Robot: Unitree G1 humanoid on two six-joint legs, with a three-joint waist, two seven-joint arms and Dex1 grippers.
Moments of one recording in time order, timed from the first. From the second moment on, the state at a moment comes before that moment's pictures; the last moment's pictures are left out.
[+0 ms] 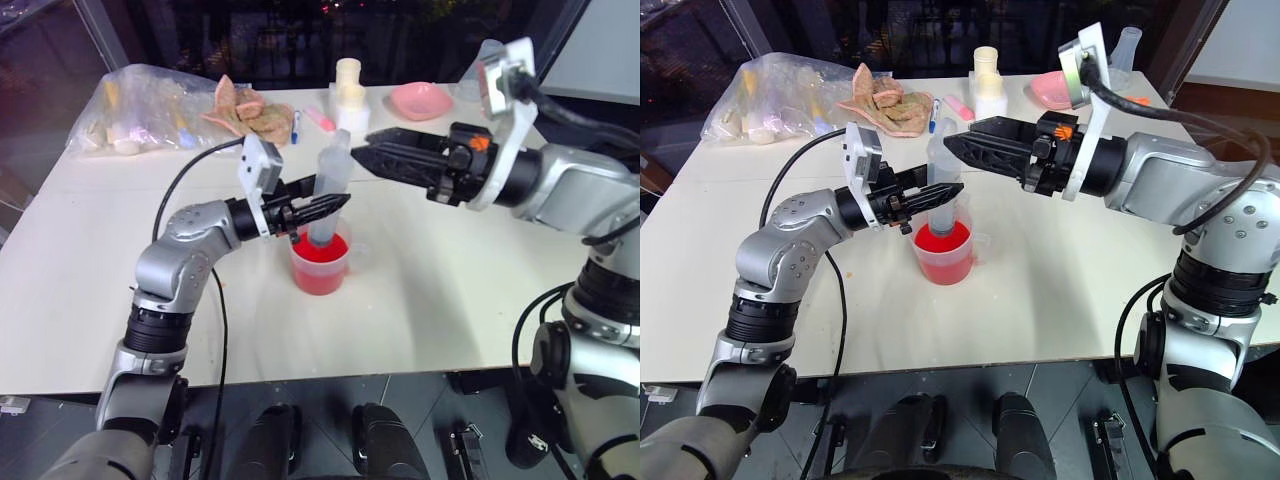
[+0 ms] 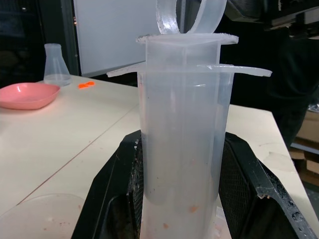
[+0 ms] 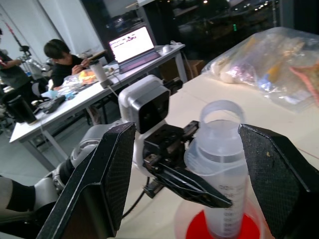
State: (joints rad) left arm -0.67 0.36 -0.03 -0.10 -0.54 0.53 -0.85; right arm -0.91 -0.59 -0.27 -0.26 1.37 1.28 0.29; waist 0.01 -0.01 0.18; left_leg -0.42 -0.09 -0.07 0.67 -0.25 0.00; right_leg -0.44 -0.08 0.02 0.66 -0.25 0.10
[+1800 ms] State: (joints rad) left arm -0.59 0.36 -0.01 -0.17 -0.56 0.53 -0.83; right arm -0.99 -0.44 -0.13 -0.14 1.26 1.21 0.25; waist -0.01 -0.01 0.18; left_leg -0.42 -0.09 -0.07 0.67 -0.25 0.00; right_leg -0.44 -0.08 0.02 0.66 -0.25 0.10
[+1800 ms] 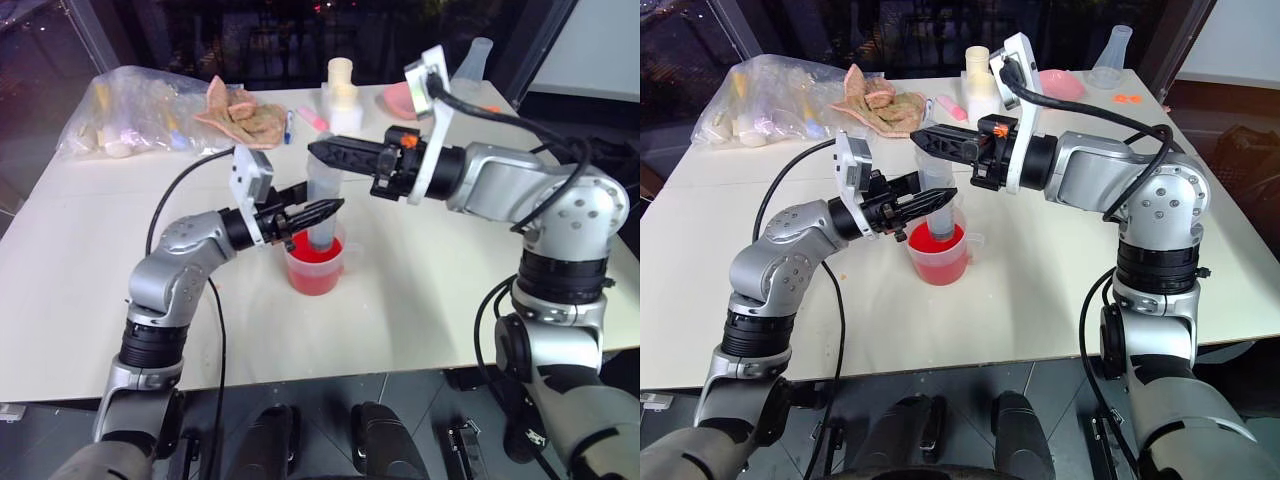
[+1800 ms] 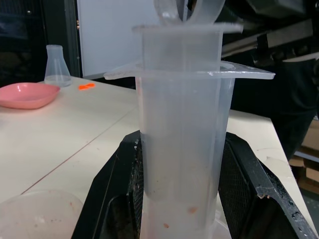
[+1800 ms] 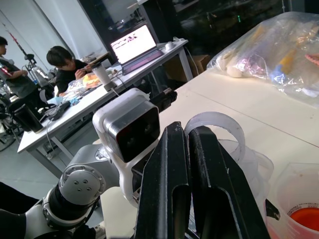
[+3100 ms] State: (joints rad) left arm -0.62 0.38 0.00 -0.18 -0.60 0.61 -0.77; right arm -0.96 -0.66 -0.26 -0.20 1.42 1.24 0.32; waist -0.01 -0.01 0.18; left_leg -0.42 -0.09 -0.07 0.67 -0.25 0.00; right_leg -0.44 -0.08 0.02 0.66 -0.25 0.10
